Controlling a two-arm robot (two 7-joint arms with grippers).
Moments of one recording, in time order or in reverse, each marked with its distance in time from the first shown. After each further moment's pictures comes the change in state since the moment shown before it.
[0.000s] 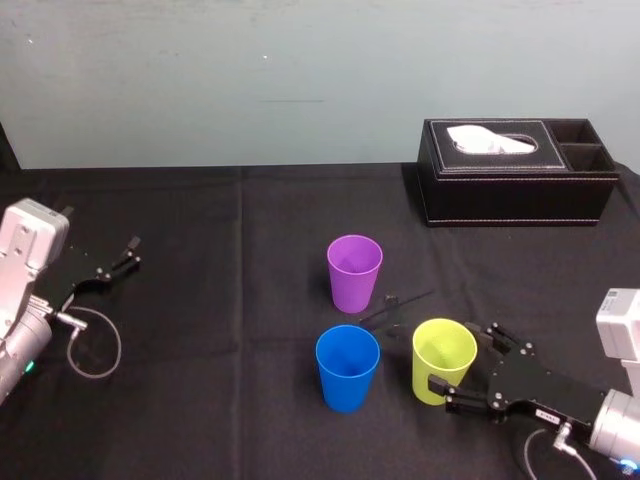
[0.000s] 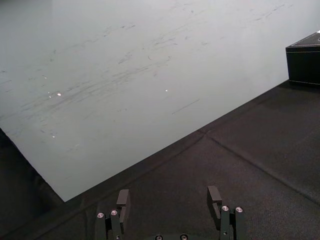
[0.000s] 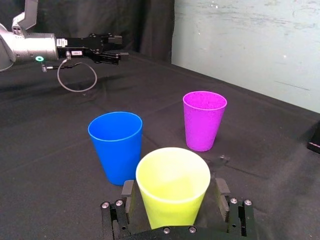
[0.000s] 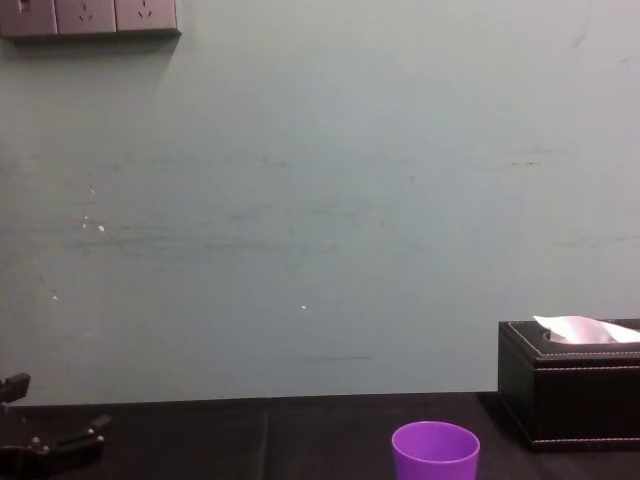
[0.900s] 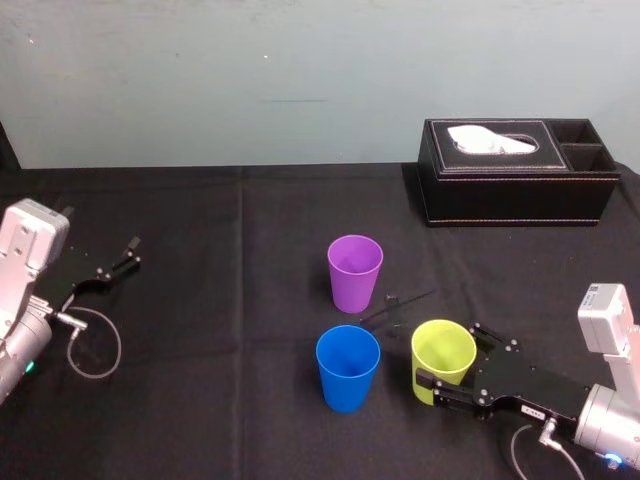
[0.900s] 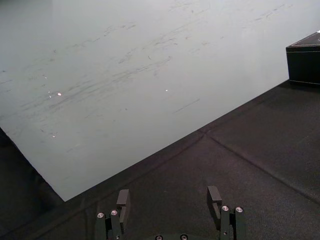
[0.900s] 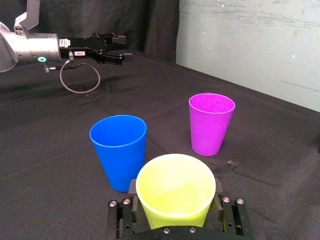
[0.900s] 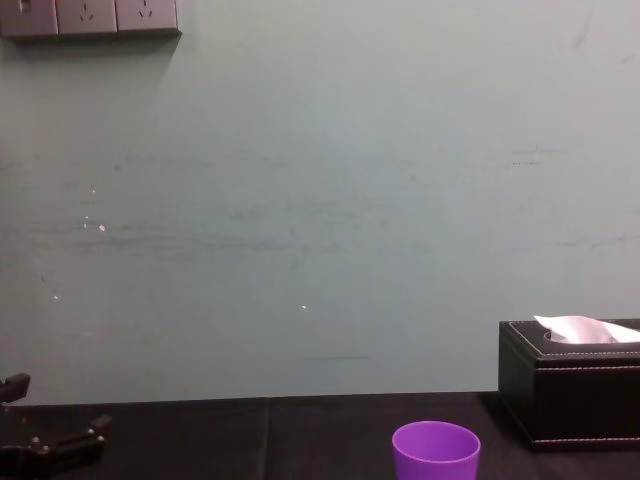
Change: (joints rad) left arm 0.000 0.000 0.000 0.000 0.000 0.000 0.000; right arm 0.041 -0.018 -0.034 0.020 -0.008 0.012 0.004
